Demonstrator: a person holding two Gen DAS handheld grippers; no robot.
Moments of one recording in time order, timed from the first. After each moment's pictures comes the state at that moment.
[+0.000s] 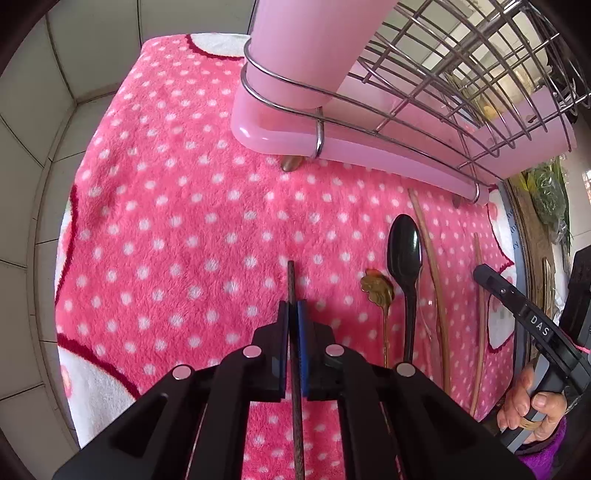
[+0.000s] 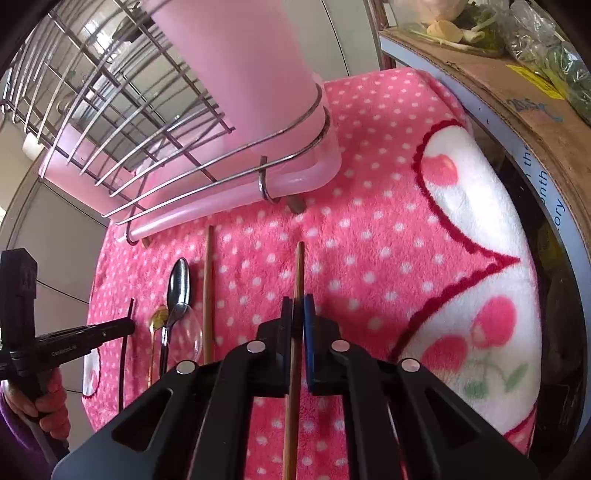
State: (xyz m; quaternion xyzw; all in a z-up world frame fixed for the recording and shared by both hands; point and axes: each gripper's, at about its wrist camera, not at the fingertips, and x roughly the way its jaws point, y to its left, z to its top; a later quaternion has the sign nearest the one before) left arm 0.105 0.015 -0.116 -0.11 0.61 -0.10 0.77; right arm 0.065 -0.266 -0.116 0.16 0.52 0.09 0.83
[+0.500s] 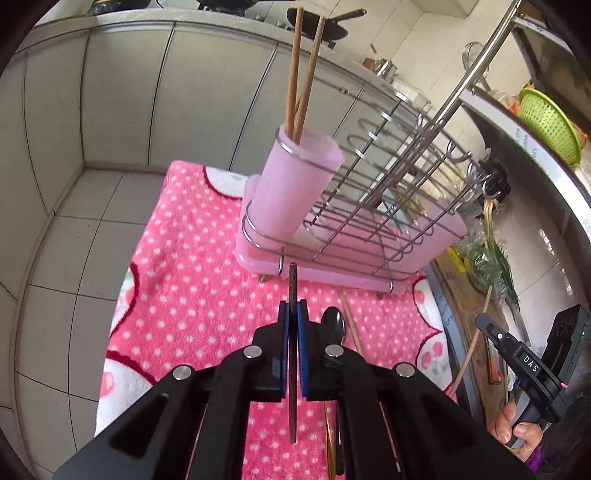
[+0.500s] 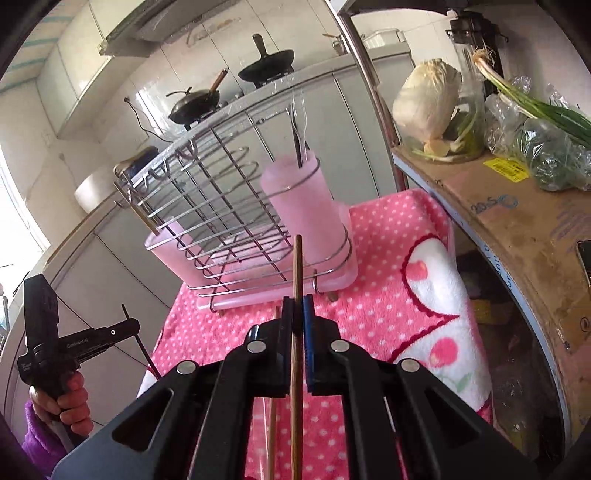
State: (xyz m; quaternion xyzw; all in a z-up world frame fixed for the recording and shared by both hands) left arm 0.045 0.056 -0.010 -0.18 0.41 -0.12 0.89; right arm -0.003 -0.297 -0.016 0.19 0.34 0.12 0.91
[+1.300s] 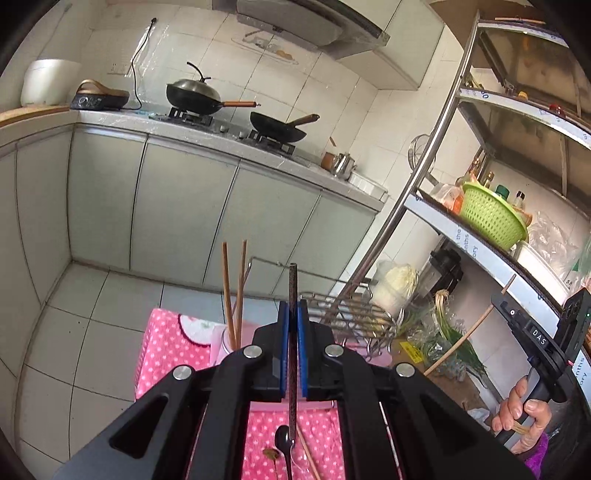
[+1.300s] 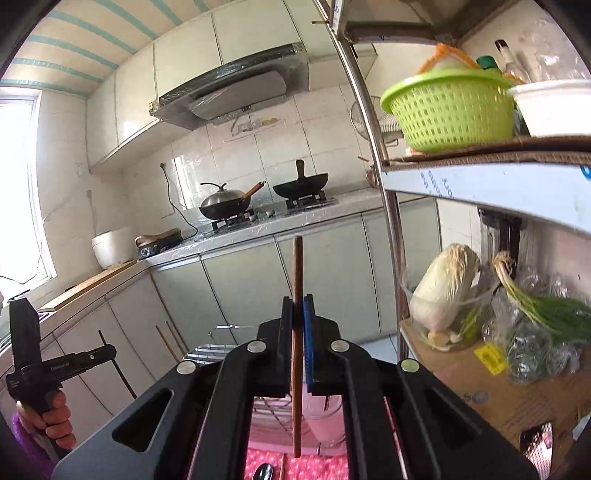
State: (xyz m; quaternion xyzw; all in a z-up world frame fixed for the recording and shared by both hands) left arm 0.057 0.069 0.160 -0.17 0.24 -0.14 0.95; right arm 0.027 -0.309 0.173 0.12 0.14 0.11 0.98
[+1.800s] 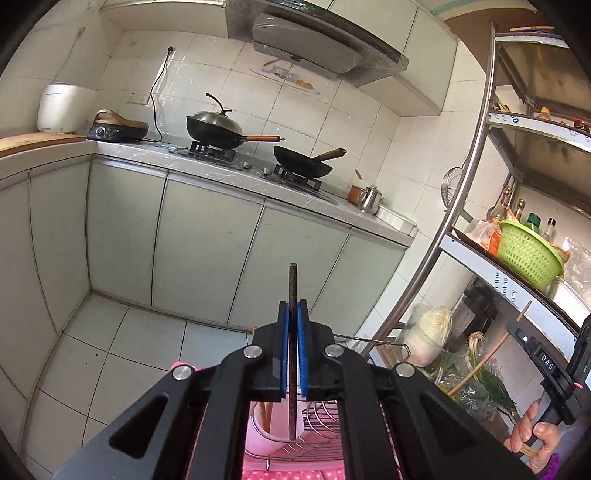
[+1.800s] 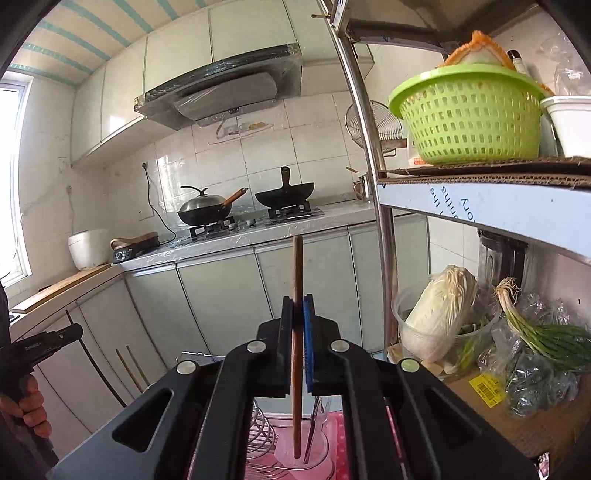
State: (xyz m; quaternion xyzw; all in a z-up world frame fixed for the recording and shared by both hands) left arm 0.120 0.081 0.168 -0.17 0.20 -0.07 0.96; right arm 0.094 -0.297 0.170 0.10 0.13 0.08 0.98
